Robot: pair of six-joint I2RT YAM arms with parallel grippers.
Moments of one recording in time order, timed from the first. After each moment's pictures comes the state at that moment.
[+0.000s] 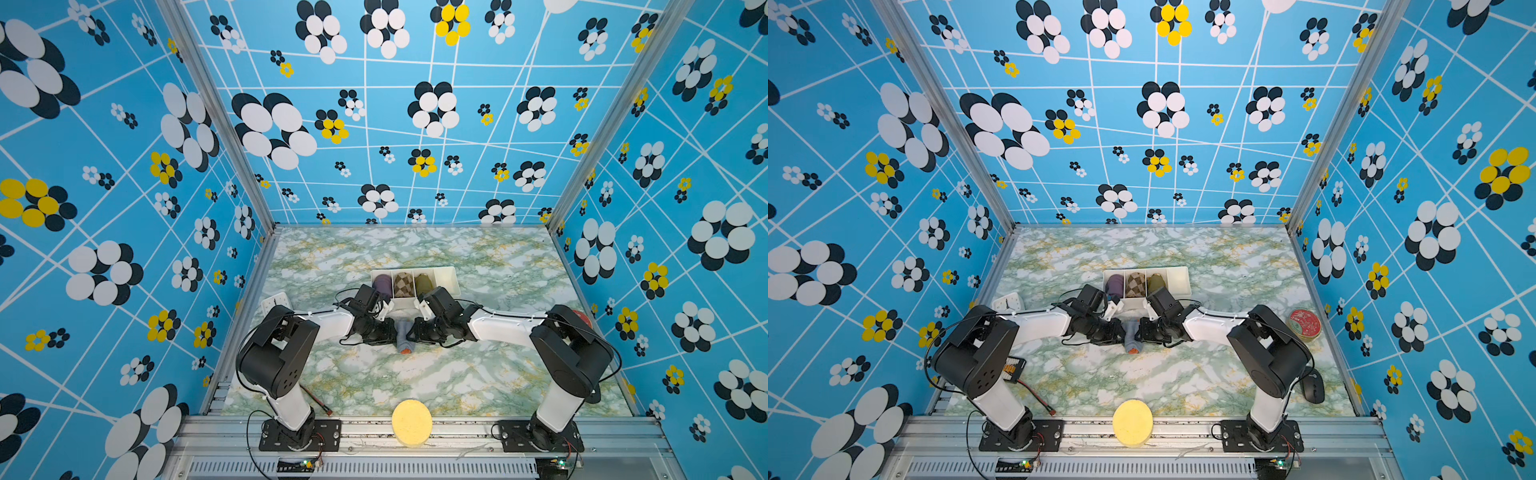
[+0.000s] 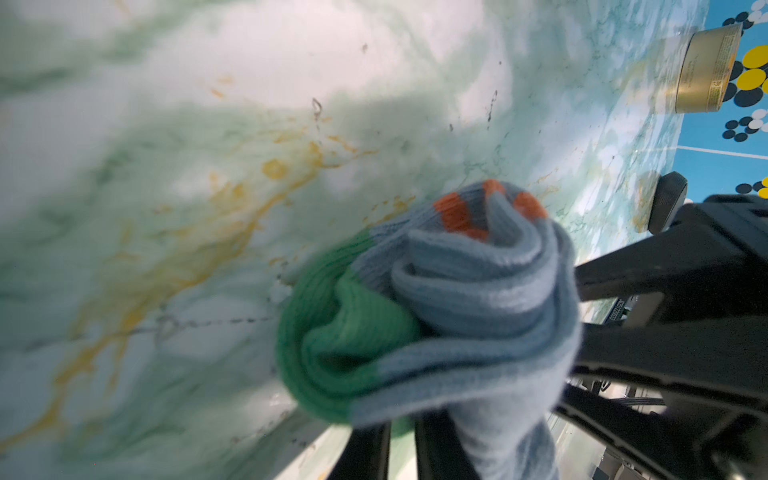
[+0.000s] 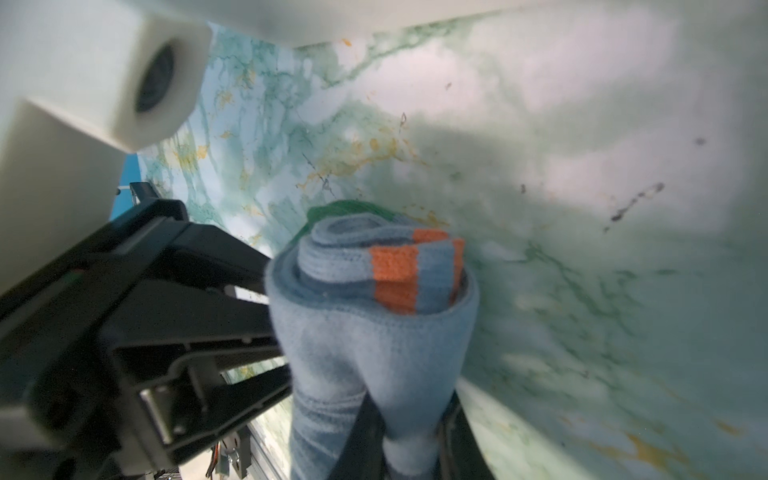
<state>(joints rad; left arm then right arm) -0.49 1.70 0.78 -0.23 0.59 -0.47 0.75 1.77 0.92 -0.15 -0.37 0.71</state>
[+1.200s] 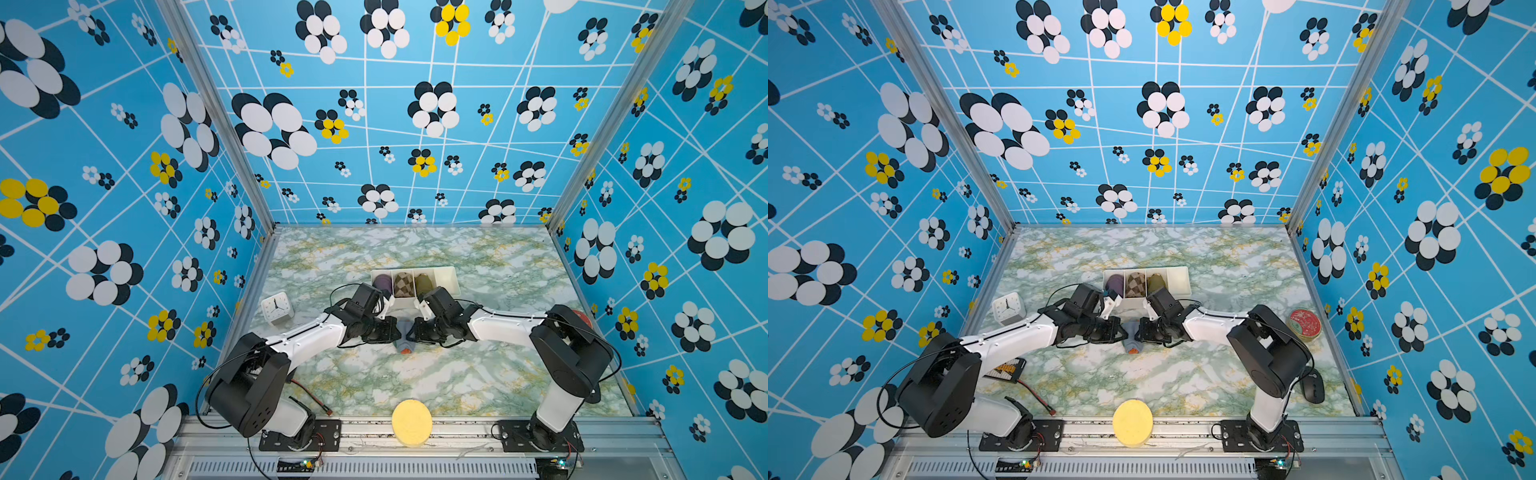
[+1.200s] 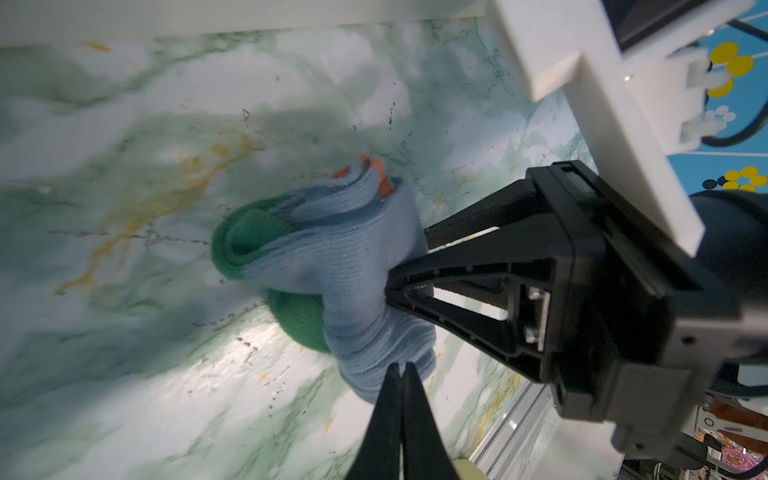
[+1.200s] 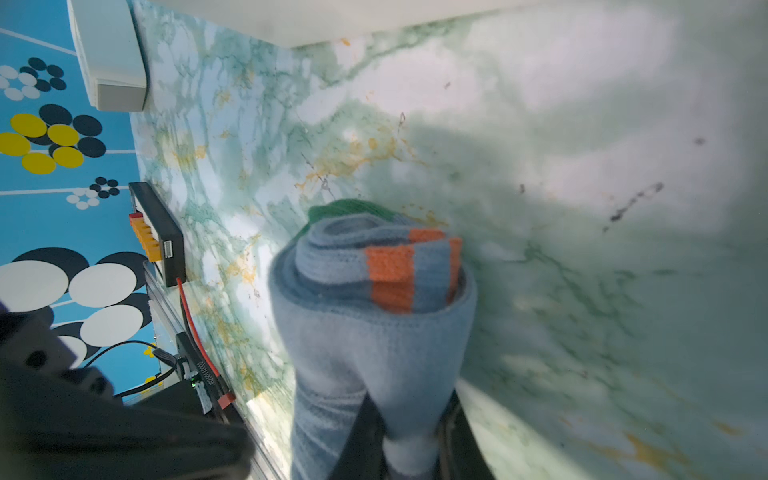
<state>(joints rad) -0.58 1.48 0.78 -0.28 0.51 -0.54 0.75 1.77 0.92 -0.15 -0.37 0.71</state>
